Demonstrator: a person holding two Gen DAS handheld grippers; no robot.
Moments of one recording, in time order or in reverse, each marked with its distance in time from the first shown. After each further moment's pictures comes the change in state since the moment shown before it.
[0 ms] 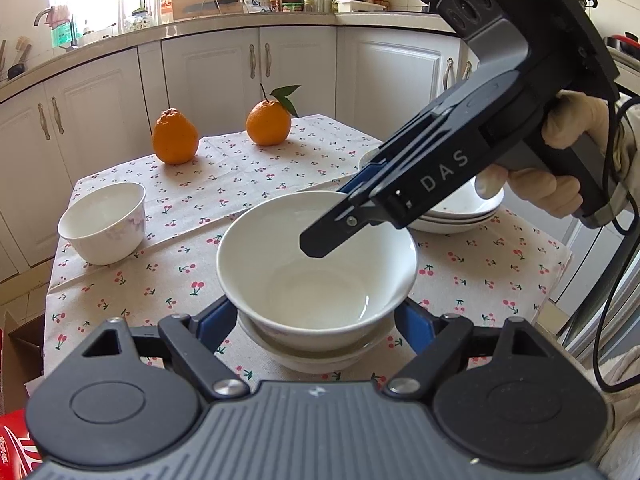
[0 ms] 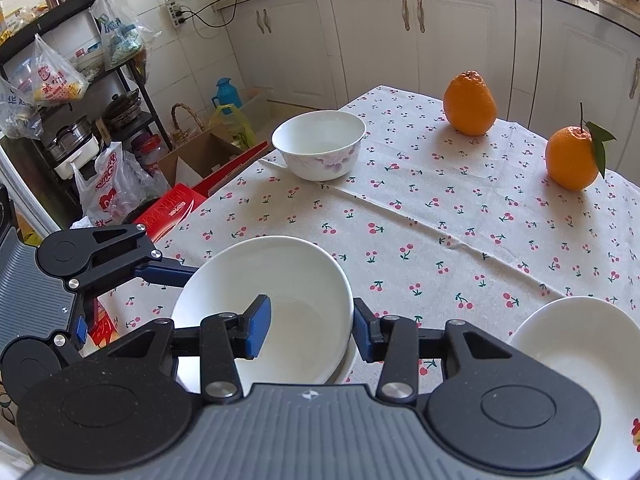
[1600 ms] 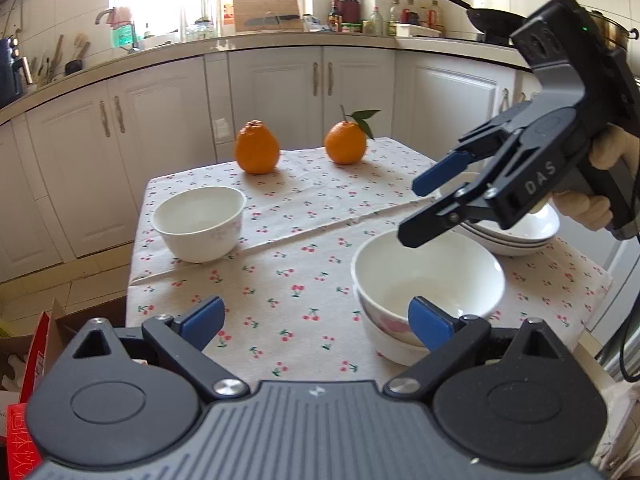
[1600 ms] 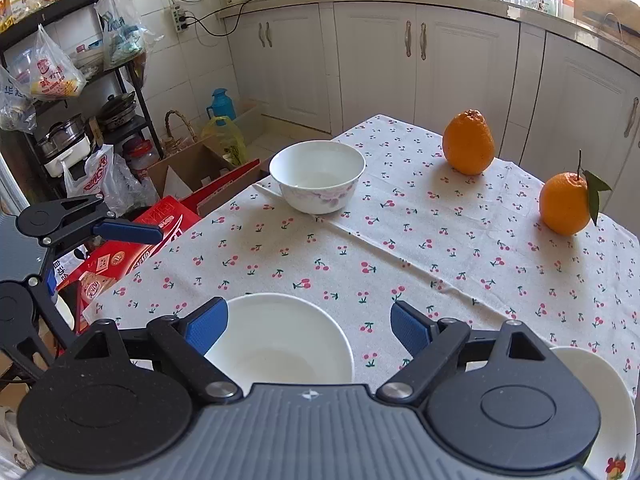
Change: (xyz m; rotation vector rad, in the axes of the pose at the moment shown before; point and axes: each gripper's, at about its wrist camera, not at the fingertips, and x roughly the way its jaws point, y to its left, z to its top) left arm -0.032 0.061 -0.006 -0.091 -0.060 0.149; right arm 0.003 0.011 0.023 -0.073 -0.054 -0.059
